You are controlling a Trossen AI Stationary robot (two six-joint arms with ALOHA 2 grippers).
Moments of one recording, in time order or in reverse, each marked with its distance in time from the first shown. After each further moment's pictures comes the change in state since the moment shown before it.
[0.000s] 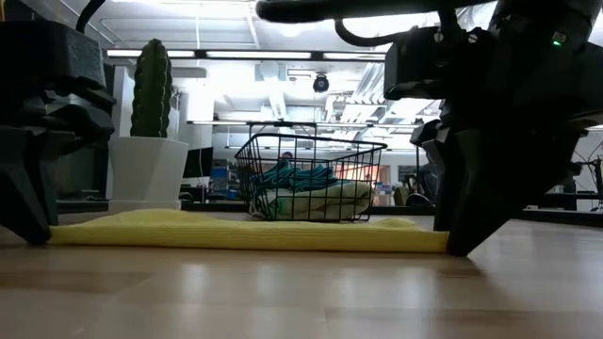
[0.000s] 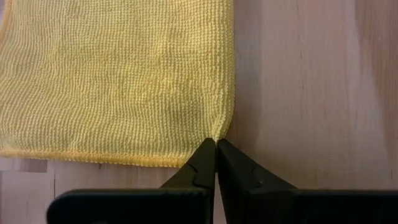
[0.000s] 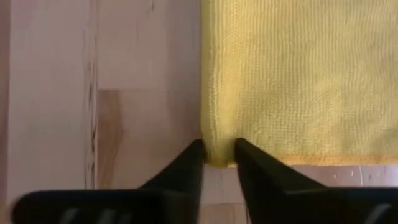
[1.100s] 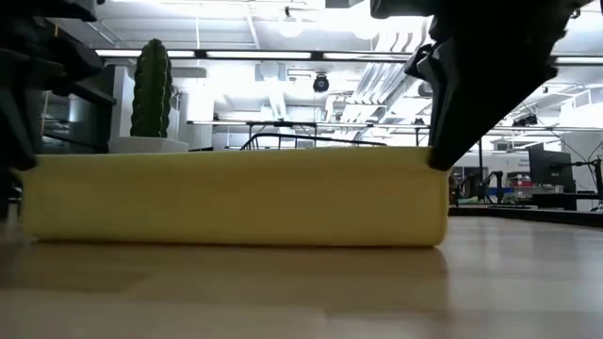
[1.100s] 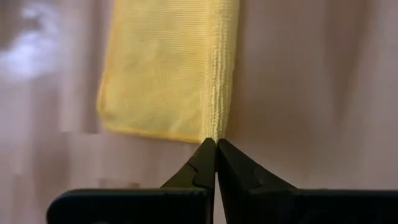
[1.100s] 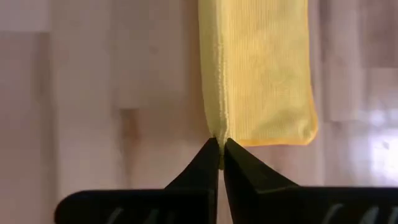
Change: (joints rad) left arm -0.054 -0.030 0.231 -0.387 -0.002 -0.100; right arm 0.063 0.009 0.284 -0.355 0.072 0.072
